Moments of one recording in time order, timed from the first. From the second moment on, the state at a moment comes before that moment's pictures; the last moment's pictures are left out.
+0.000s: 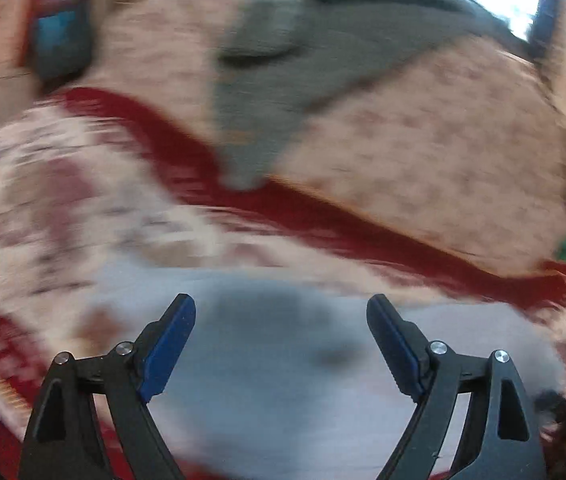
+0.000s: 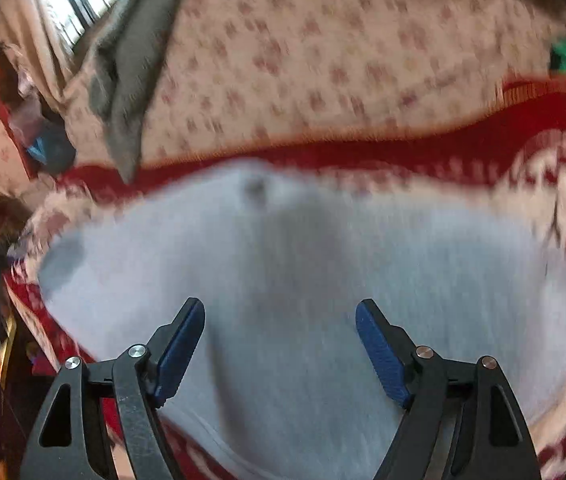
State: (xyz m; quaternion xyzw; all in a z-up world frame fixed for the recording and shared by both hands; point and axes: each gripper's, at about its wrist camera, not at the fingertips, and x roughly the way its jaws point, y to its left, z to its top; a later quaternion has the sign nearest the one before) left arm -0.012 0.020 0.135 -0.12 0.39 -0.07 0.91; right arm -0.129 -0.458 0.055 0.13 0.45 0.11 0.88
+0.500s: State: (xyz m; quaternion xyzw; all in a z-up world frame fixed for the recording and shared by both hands) left arm 0.107 -0.287 0.080 -0.04 0.57 -0.35 0.74; right arm -0.180 -0.601 0.095 0.20 0.39 0.04 0.90
